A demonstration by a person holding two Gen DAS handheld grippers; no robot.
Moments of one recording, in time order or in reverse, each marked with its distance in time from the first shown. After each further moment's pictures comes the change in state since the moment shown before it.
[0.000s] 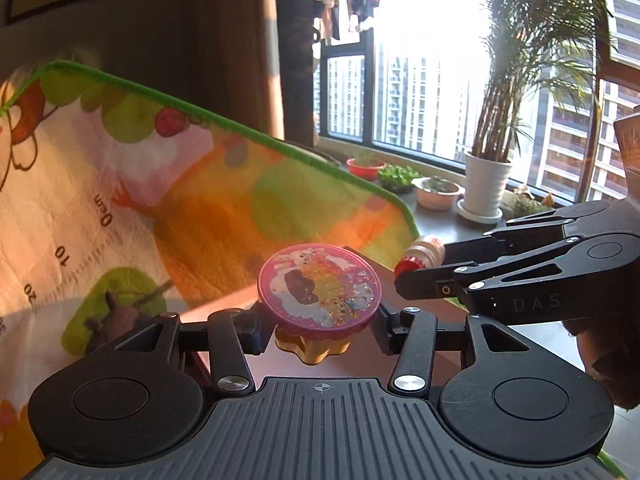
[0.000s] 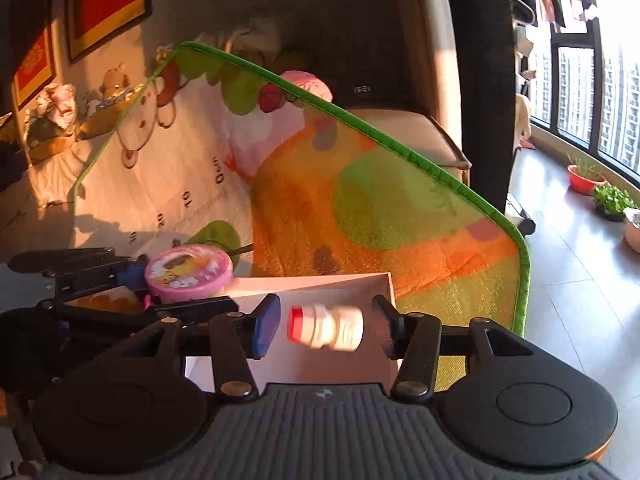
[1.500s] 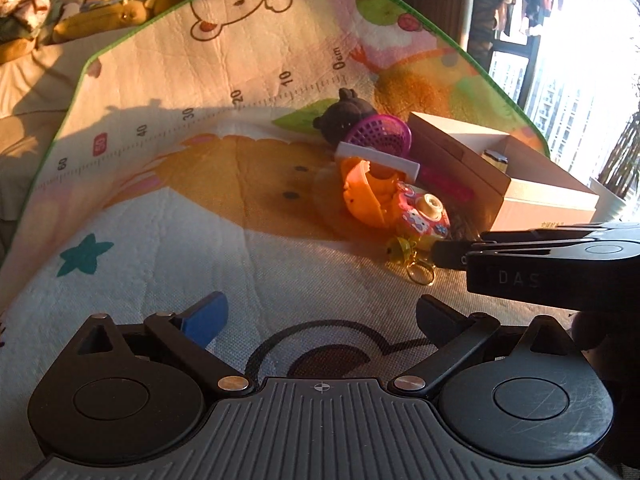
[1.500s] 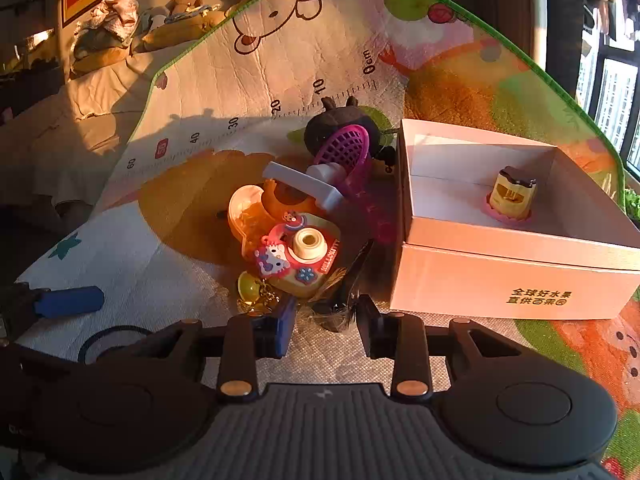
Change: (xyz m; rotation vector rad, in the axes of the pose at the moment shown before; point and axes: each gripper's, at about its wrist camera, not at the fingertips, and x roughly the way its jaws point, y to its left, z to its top) left arm -0.167 0.047 -0.190 -0.379 0.116 0.358; right arm -0.043 0.190 -0.150 -0.170 0.114 0.049
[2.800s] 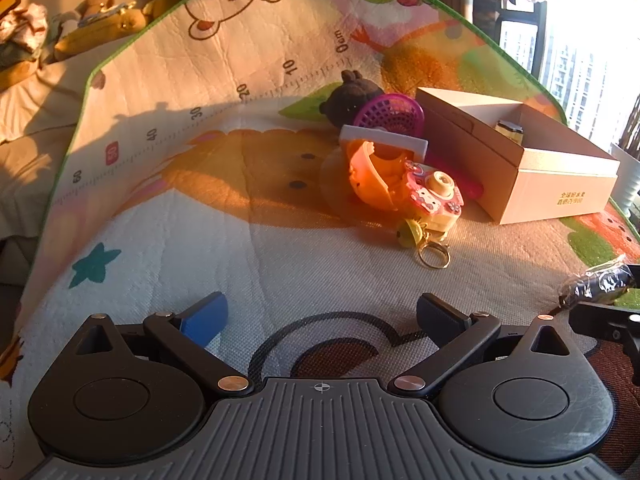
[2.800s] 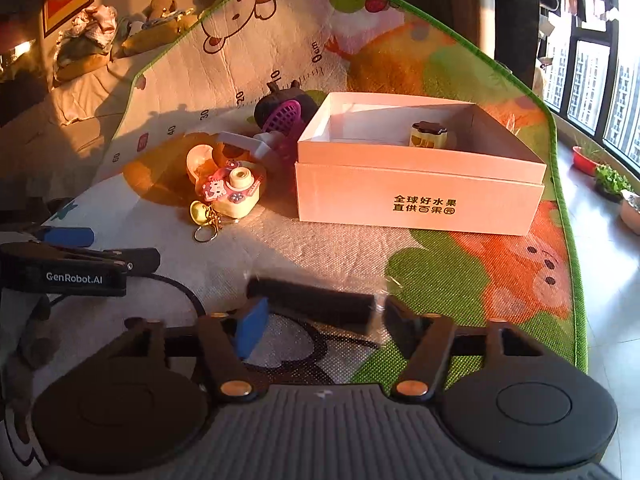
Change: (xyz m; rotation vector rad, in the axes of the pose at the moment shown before) left arm 0.007 -0.015 0.001 0.086 0.050 0.096; right arm -0.062 -0.049 -0.054 0.051 0.021 -0.032
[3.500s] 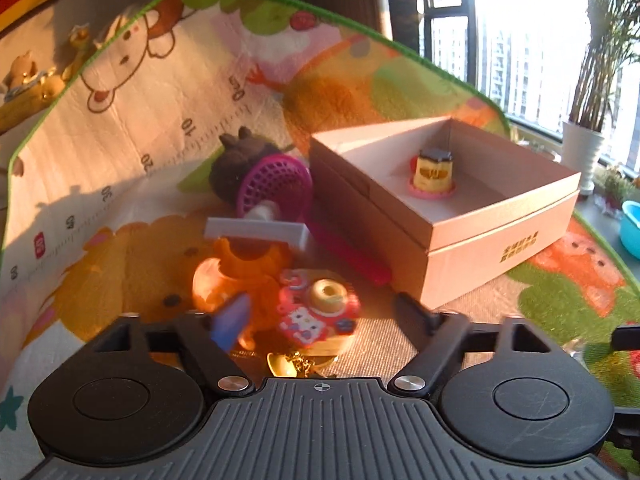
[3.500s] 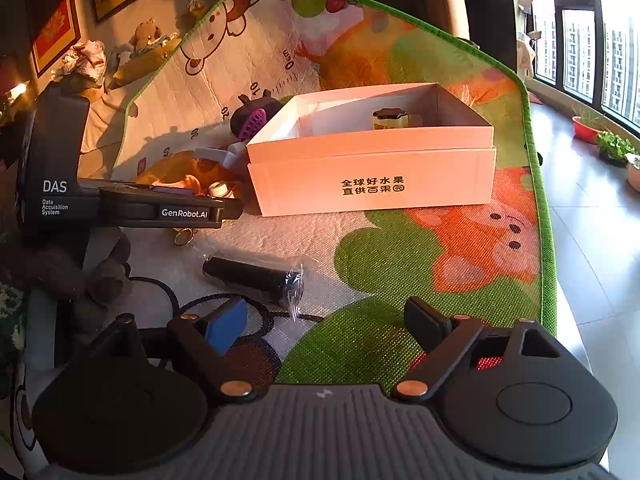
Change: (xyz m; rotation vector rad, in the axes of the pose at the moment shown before) left arm 0.047 -0.077 0.053 0.189 -0.059 -0.107; right arm -0.012 -0.044 -0.012 0.122 -0.023 0.051
